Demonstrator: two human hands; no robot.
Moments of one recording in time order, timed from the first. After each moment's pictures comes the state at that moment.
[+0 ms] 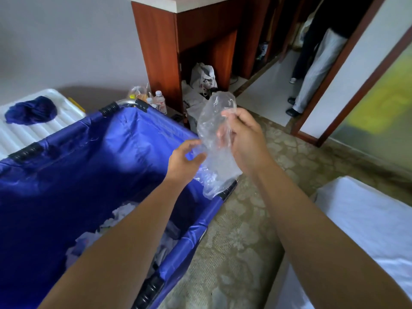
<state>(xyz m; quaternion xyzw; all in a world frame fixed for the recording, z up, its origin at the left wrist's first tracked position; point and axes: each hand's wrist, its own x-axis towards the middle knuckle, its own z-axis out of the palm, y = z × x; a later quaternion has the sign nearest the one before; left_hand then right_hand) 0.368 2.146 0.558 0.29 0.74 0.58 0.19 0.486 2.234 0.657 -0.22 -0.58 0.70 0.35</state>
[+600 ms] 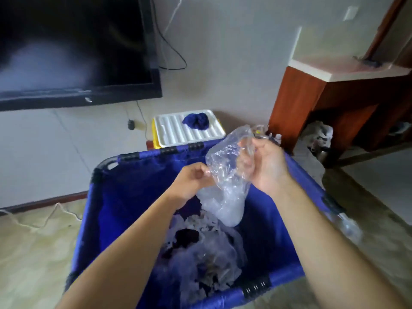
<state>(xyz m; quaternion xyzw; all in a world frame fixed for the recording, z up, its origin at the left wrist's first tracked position) 0.313 1.787 0.663 0.19 0.71 0.66 0.16 0.359 1.977 0.732 -0.07 -0.47 0.88 -0.02</state>
